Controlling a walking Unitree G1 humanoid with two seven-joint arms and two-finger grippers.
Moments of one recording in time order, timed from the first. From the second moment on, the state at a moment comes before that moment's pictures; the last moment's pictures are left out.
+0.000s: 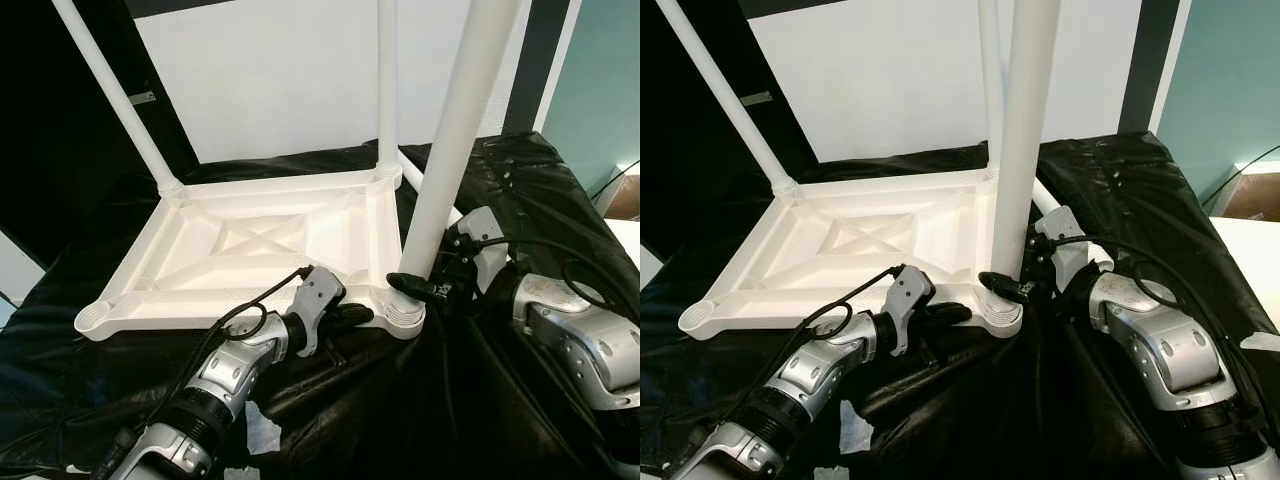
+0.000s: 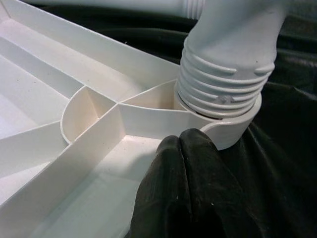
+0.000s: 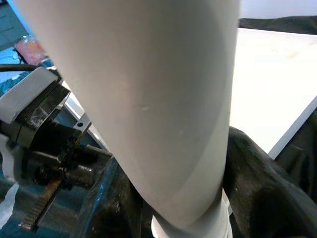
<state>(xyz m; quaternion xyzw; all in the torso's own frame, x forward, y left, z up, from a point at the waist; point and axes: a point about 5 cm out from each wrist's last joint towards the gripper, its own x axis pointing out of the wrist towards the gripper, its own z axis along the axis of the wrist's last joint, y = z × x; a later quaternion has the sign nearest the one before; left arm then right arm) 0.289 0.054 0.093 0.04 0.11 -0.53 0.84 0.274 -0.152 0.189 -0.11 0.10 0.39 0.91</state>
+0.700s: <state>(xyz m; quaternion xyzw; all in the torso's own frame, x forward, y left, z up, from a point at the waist) 0.290 0.051 0.099 -0.04 0.09 -0.52 0.85 0.274 -0.147 0.203 -0.21 0.09 0.44 0.87</state>
